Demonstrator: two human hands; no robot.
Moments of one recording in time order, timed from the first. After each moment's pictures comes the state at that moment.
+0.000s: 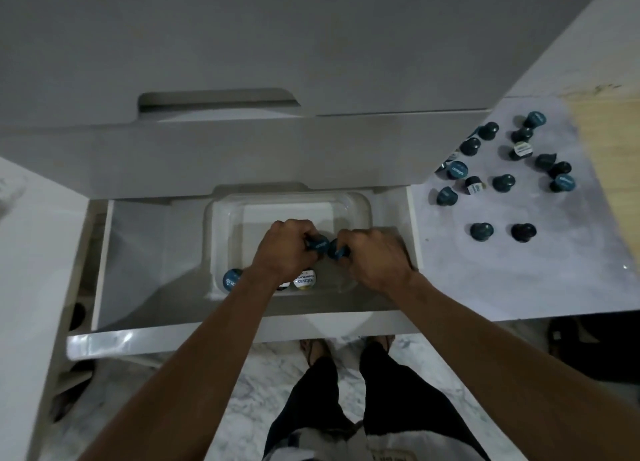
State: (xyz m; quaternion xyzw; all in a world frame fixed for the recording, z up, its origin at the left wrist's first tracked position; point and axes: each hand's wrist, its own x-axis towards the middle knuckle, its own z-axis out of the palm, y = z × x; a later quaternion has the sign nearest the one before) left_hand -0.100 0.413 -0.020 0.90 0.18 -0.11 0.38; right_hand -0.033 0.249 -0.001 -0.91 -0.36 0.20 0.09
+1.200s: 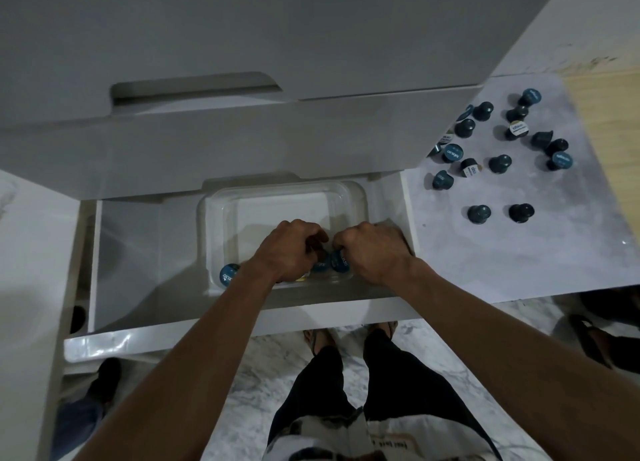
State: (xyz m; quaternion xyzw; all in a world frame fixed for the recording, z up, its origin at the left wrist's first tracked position) left_hand -0.100 0.409 -0.025 0.91 0.09 -0.19 0.36; right_hand -0.035 0.244 -0.006 -0.89 -0.38 0.23 0.01
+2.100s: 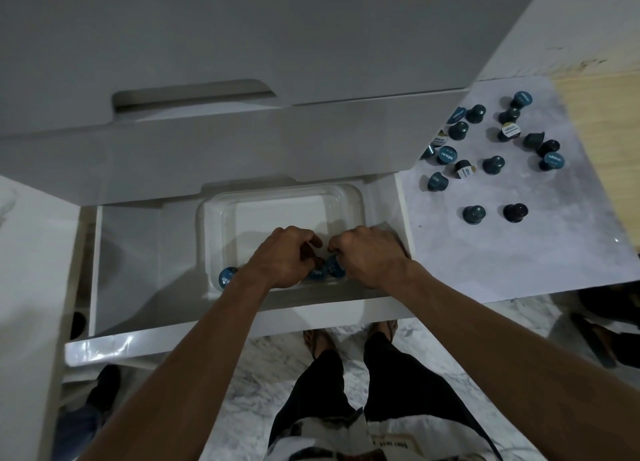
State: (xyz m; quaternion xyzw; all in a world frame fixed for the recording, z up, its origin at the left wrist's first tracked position) left_hand -0.106 0.409 -0.024 0.90 0.11 -0.22 0.37; right_hand -0.037 0.241 -0.003 -0.89 -0.38 0.25 0.04
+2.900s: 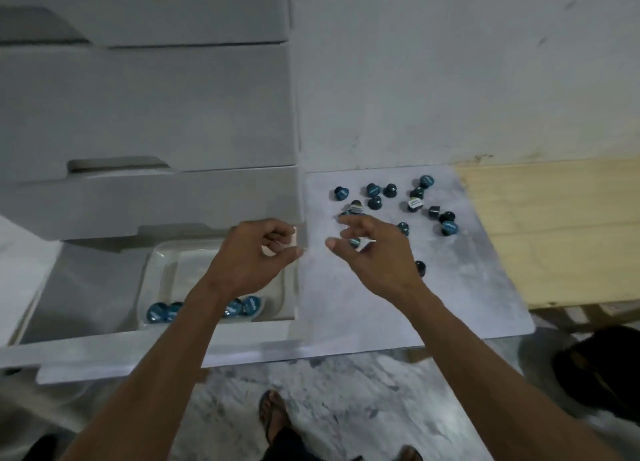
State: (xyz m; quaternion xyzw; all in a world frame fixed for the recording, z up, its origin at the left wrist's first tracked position) left_hand -0.073 0.272 0.113 0.90 0.12 0.08 0.41; right_hand 0.011 0.069 0.108 -0.84 -0.18 0.11 0.50
